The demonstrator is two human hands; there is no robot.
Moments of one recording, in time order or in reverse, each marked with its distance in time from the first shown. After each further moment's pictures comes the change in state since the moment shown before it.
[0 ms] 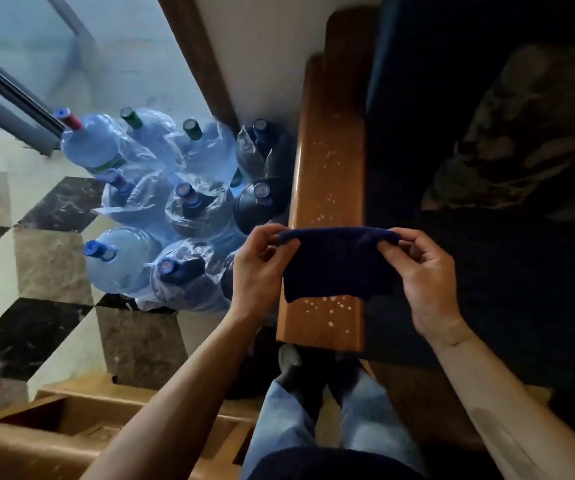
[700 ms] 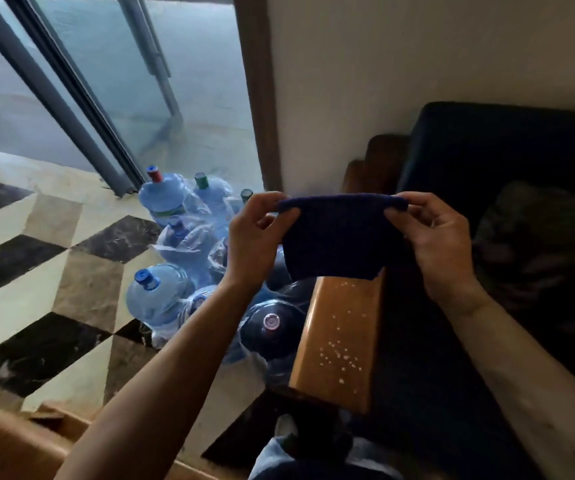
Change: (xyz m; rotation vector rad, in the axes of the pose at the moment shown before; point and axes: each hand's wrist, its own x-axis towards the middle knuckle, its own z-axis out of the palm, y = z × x) left_hand -0.002 0.139 -0.063 -0.017 0.250 0.339; right_hand -0.007 -0.159 0.038 -0.018 -0.235 -0.427
